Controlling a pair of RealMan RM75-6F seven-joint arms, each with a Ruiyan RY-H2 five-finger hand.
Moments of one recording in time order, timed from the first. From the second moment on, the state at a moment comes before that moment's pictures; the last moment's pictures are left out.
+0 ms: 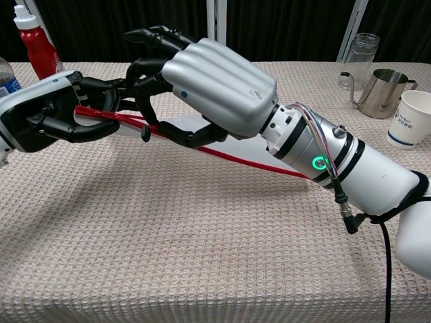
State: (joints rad) left arm -0.64 -1.74 0.10 -0.89 1.73 1.43 -1.40; right arm 0.91 -2.01 0.03 -0.80 -1.83 1.48 0.08
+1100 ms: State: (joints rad) left arm -0.59 -1.73 0.06 -0.83 1.66 1.44 -1.53; right arm 0.77 -1.88 -0.03 -0.89 -1.82 1.50 0.01
